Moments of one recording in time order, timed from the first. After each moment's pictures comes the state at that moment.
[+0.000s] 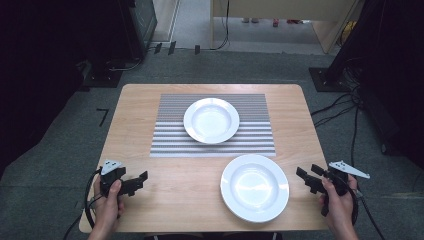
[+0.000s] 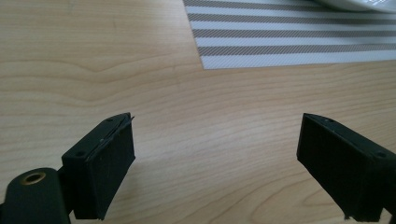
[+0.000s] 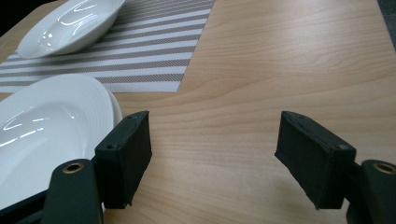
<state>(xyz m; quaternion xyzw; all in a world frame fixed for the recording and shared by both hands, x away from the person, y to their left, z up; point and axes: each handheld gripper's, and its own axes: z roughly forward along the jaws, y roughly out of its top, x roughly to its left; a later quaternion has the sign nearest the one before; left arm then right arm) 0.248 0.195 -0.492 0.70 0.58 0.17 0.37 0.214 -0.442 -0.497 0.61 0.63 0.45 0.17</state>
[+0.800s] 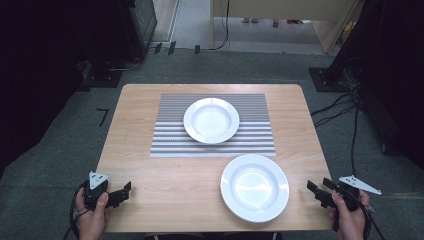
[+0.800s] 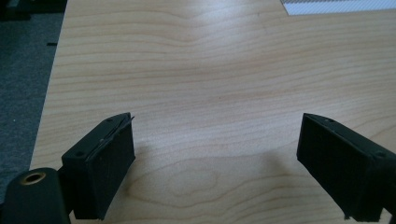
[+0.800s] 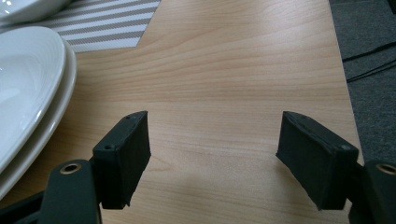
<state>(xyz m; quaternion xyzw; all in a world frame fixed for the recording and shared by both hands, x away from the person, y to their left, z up) 0.223 0.229 -0.513 0.71 0.59 0.23 0.31 0.180 -0.465 -0.517 0.63 0.63 0.41 0.18</state>
